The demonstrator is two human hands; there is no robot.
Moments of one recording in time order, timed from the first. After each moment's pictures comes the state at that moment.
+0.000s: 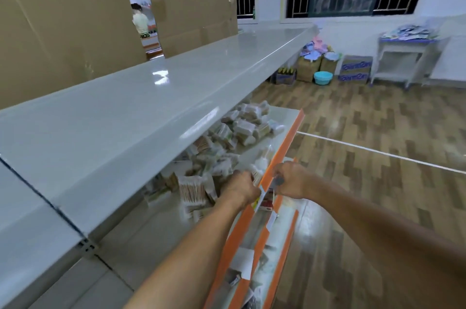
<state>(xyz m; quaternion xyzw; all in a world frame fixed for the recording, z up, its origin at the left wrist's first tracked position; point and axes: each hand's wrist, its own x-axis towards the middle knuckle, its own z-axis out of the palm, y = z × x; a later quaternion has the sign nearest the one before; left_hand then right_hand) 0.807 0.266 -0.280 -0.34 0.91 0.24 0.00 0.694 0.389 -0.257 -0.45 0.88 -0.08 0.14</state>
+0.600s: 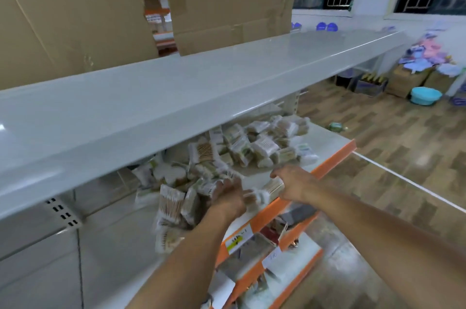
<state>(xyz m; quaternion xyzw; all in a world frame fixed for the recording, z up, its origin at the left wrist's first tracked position) 0.715 0.231 -0.293 -0.52 0.84 0.15 0.08 0.538 0.290 -0.259 -0.62 0.77 0.01 0.15</state>
